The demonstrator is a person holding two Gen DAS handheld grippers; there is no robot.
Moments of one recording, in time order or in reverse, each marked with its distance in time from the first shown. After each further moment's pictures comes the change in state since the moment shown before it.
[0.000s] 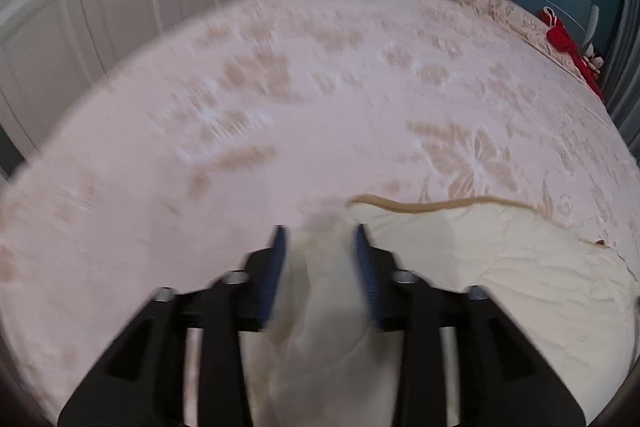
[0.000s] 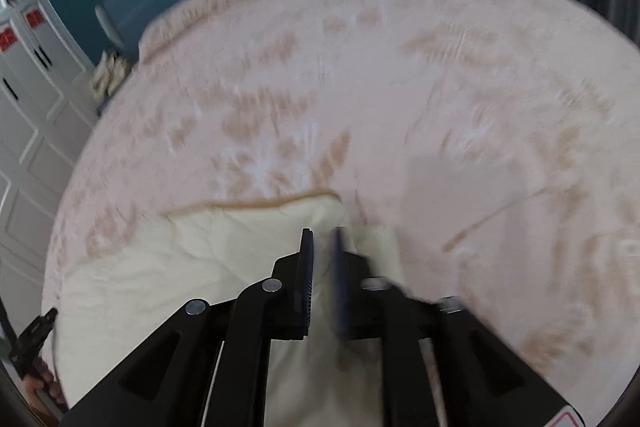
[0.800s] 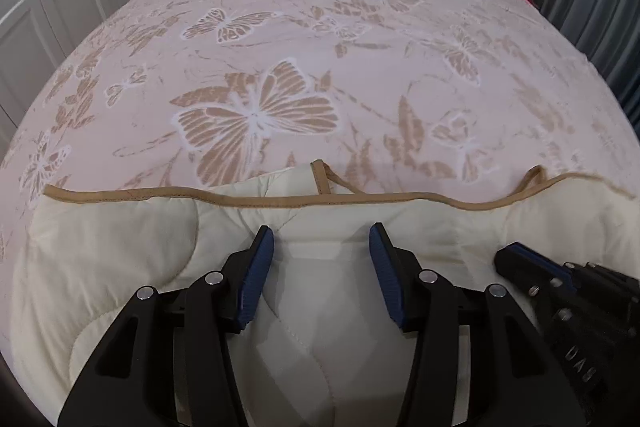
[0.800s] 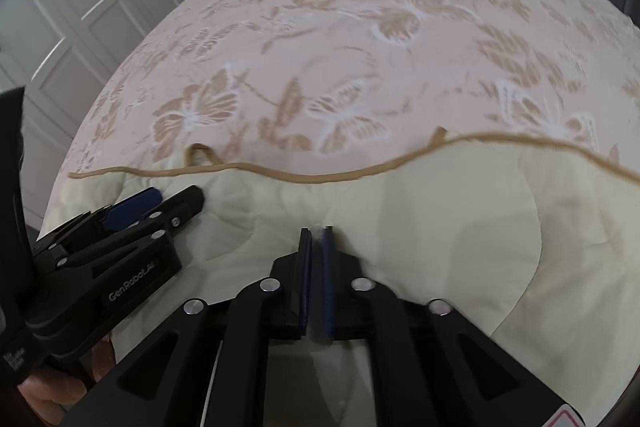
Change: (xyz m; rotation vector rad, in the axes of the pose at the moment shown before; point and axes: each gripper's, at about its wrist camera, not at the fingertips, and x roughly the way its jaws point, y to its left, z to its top) left arm 0.052 -0.175 -0.036 0.301 0.144 -0.159; right arm 0.094 0.177 -0.054 -0.361 0.277 0.178
